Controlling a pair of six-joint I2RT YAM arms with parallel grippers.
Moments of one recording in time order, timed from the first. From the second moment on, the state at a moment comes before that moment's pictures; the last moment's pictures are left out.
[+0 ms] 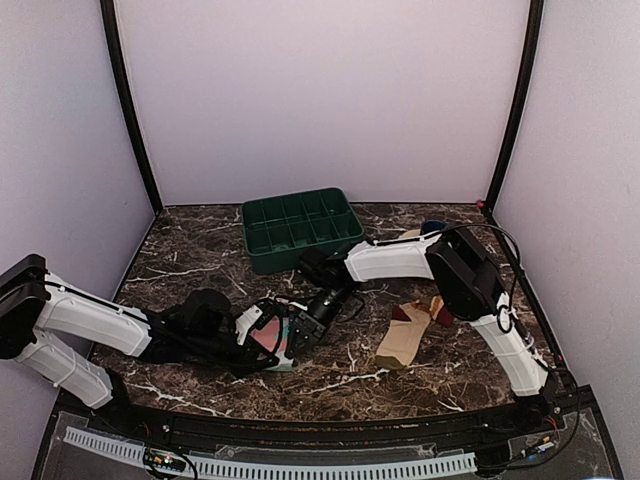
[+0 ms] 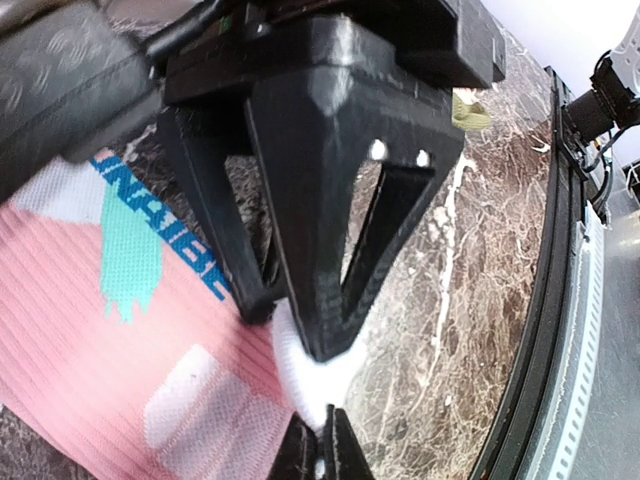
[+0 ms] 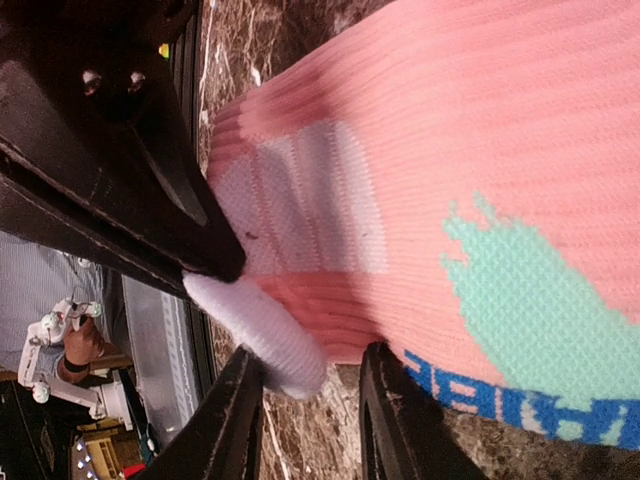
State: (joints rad) left arm -0.91 1.38 0.42 0.23 0.32 -0.30; right arm 0.92 2.45 1.87 -0.86 -1.02 -0.22
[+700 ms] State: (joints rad) left arm -0.91 1.38 0.44 0.13 0.30 -0.38; right arm 0.87 2.18 1.46 -0.35 -0.85 0.06
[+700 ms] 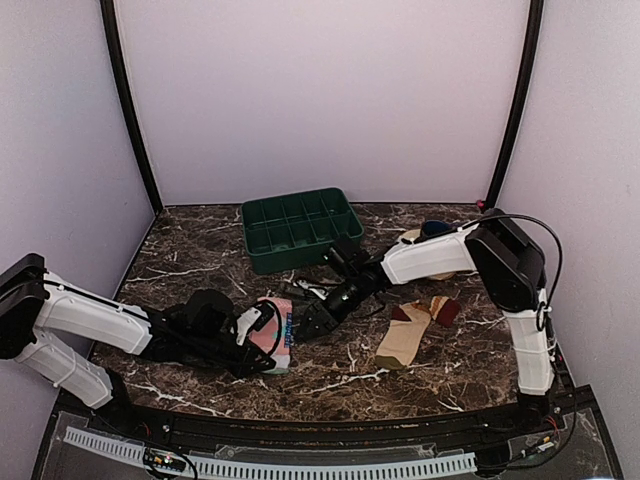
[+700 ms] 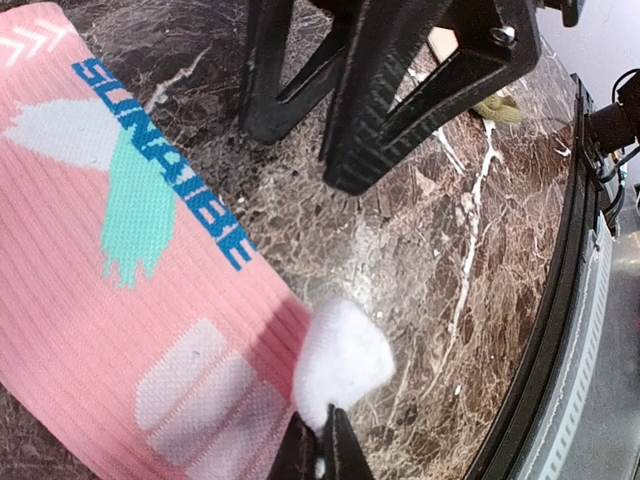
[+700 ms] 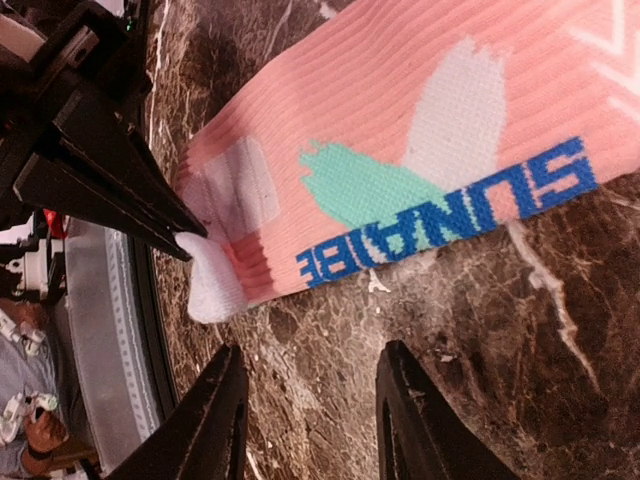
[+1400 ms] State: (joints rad) left arm -0.88 1.44 0.51 0.05 0.38 -0.51; right arm 1.14 1.83 1.04 -0.02 -0.14 -0.12
